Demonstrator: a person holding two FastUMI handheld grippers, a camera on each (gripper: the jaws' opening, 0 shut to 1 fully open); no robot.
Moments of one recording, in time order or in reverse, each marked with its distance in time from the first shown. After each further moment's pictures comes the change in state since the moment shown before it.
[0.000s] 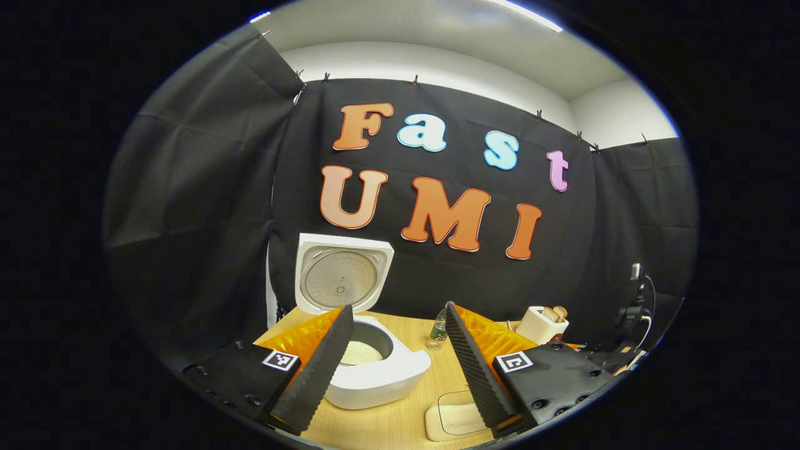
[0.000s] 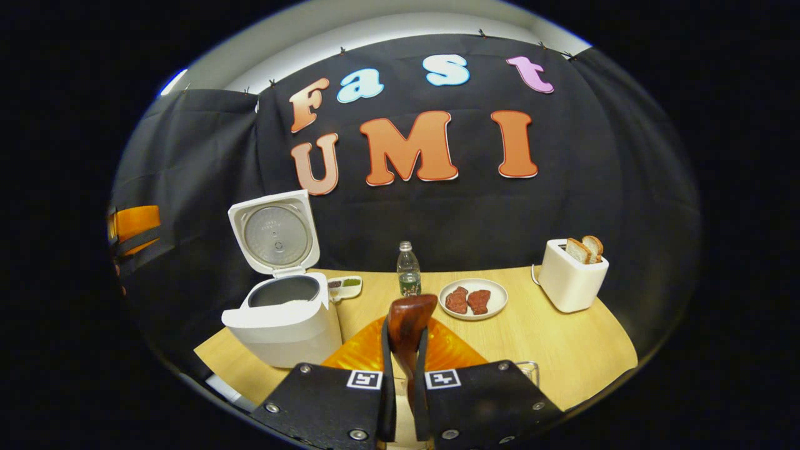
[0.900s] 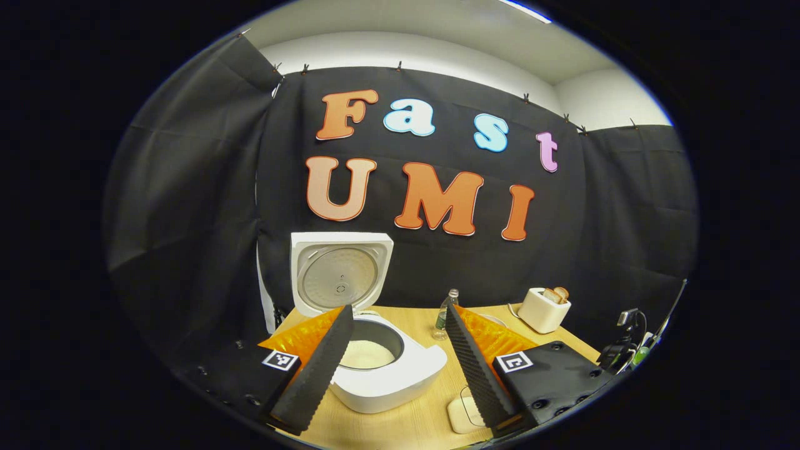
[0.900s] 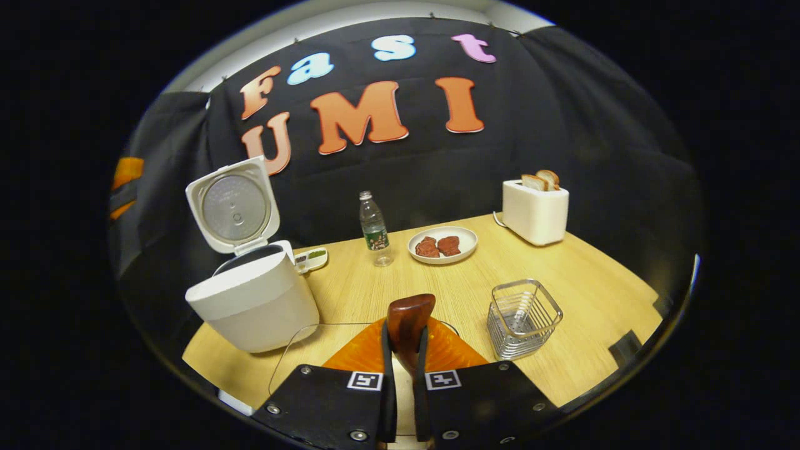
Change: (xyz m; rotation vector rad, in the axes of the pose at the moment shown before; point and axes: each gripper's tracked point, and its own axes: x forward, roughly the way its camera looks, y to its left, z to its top) left arm 0.030 0.026 -0.001 0.072 0.072 -0.071; right arm -0.024 -0.016 -0.103 0.204 0.098 -0.230
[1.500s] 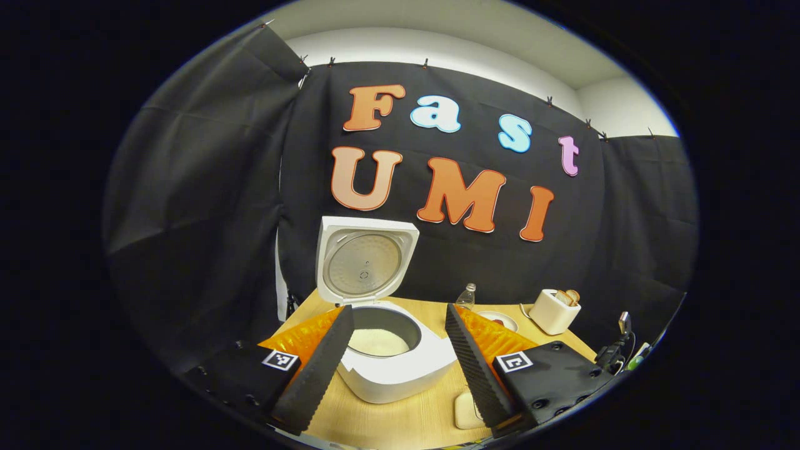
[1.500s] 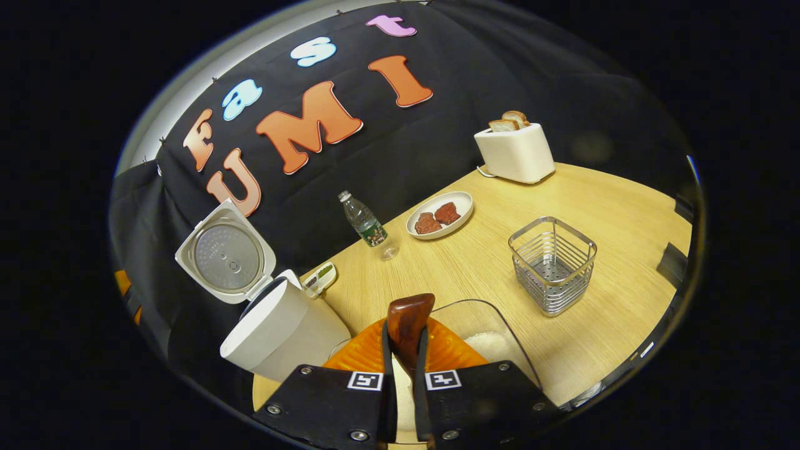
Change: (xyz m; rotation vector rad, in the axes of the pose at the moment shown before) left arm -0.021 0.034 -0.022 -0.070 0.029 0.086; right arm 0.021 0.029 -0.019 0.335 0.082 0.013
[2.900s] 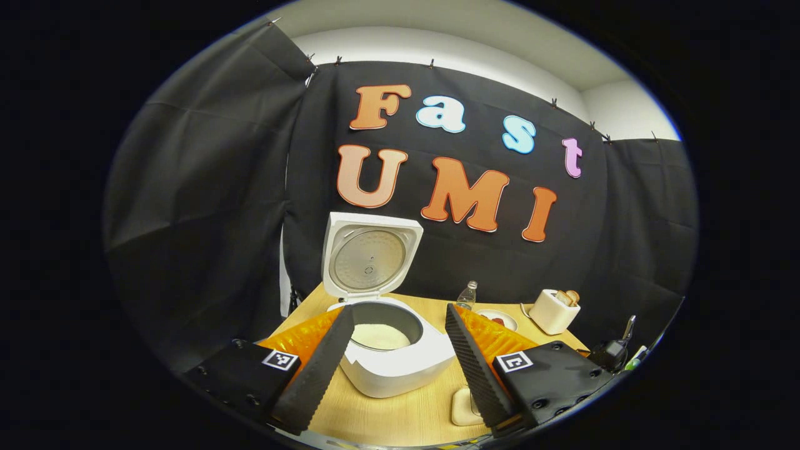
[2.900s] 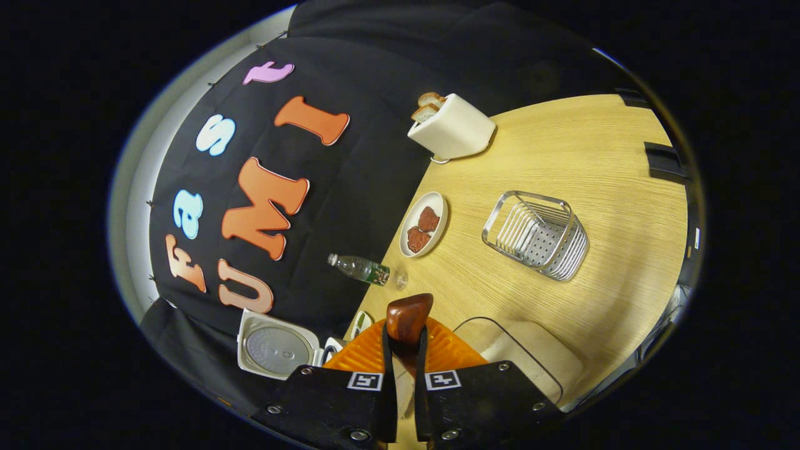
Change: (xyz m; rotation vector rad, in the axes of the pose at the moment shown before) left arm -0.014 -0.002 -0.004 -0.013 0.006 0.007; right arm -0.005 -0.012 0.058 0.571 -0.036 0.047
